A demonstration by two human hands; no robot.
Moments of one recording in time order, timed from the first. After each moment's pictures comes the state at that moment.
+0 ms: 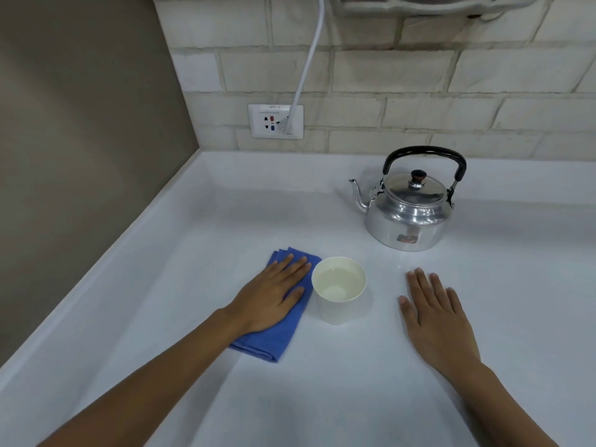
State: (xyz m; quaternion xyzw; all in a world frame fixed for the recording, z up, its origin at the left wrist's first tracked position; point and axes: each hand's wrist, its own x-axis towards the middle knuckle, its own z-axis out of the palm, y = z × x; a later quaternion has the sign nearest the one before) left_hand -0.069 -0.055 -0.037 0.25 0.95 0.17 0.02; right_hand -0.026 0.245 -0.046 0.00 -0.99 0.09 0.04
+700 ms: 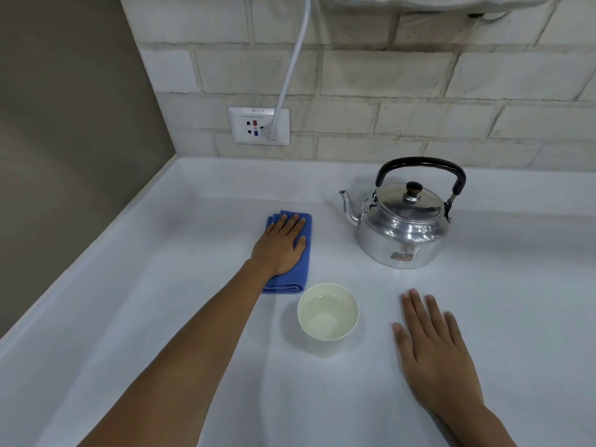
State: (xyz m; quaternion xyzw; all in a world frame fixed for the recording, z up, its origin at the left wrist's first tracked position) left_hand -0.212 -0.015 -0.033 0.14 0.98 0.13 0.02; right_hand -0.023 0.240 -0.043 0.00 -0.99 0.12 0.03
